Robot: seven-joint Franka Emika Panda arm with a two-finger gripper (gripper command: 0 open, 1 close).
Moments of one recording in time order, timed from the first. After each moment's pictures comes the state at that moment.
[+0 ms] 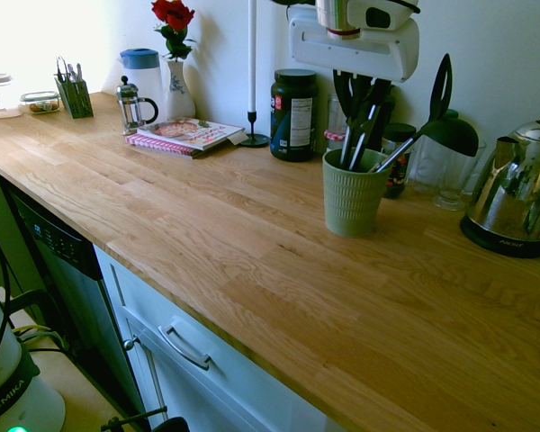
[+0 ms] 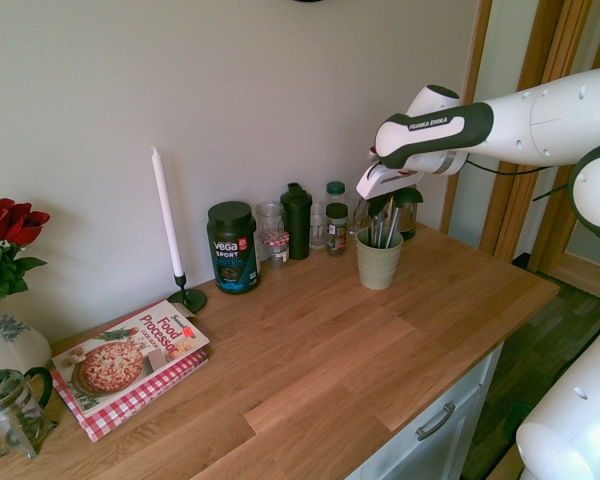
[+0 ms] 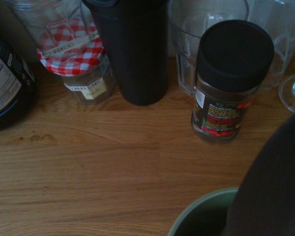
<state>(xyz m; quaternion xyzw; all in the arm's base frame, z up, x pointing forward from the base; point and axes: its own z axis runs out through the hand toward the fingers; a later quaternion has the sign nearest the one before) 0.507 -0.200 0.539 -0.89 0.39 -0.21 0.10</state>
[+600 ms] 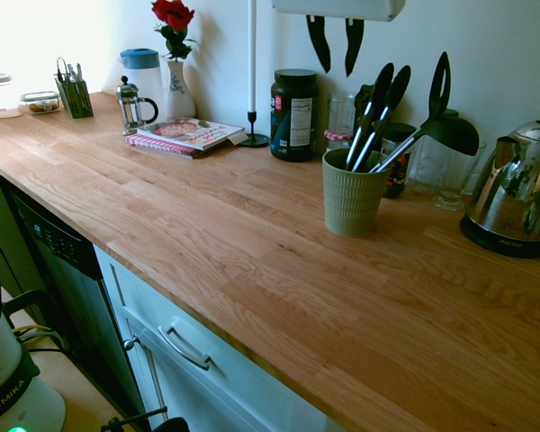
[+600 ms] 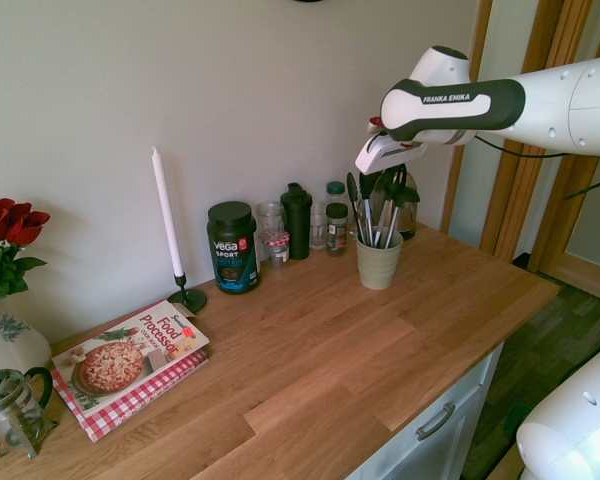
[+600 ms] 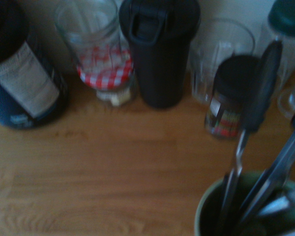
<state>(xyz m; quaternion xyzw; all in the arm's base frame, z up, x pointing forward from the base) 0.481 -0.142 0.588 -0.90 0.40 -0.15 0.06</state>
